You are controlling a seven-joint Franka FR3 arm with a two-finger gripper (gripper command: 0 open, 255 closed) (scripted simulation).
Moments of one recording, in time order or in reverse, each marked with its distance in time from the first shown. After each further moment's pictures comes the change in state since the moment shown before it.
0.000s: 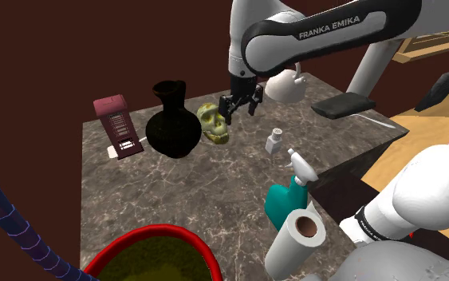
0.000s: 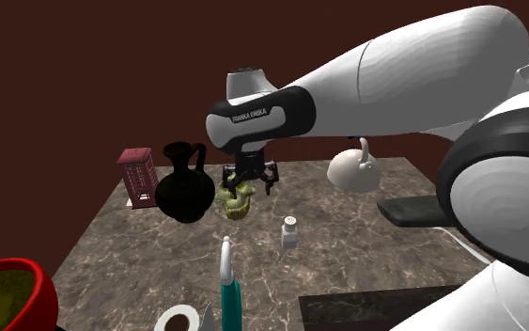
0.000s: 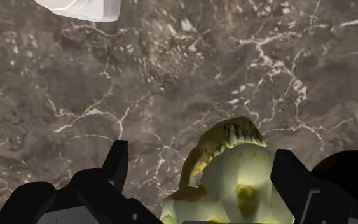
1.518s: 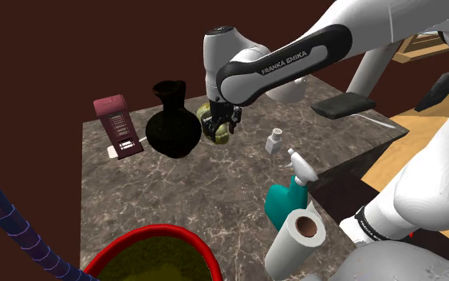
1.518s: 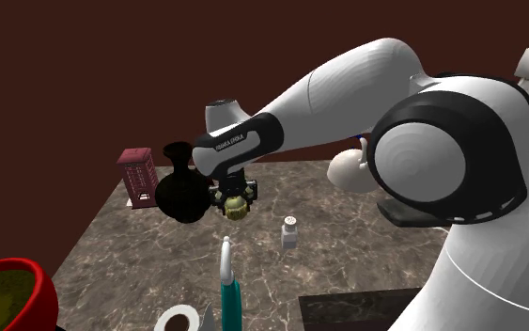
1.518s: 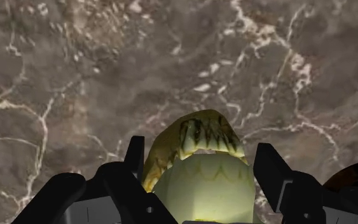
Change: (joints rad) arm 0.029 0.249 0.050 0.081 -0.119 0.124 0.159
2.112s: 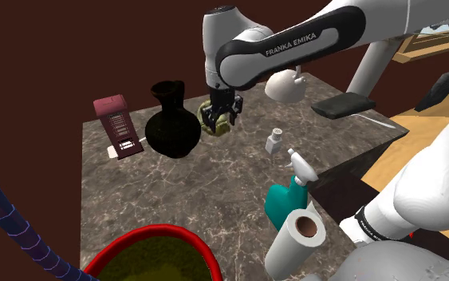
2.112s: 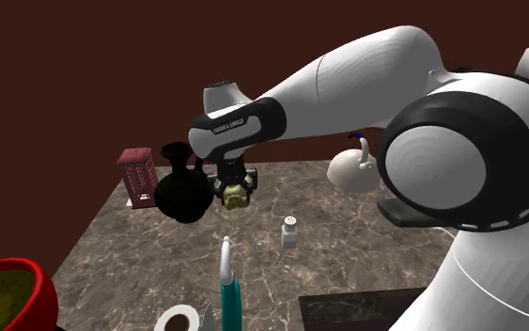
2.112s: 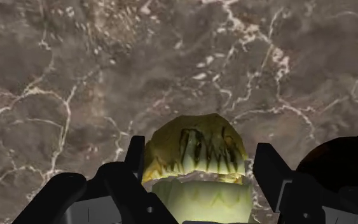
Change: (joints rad) arm -0.004 -0.042 0.000 0.059 0.022 -0.099 -0.019
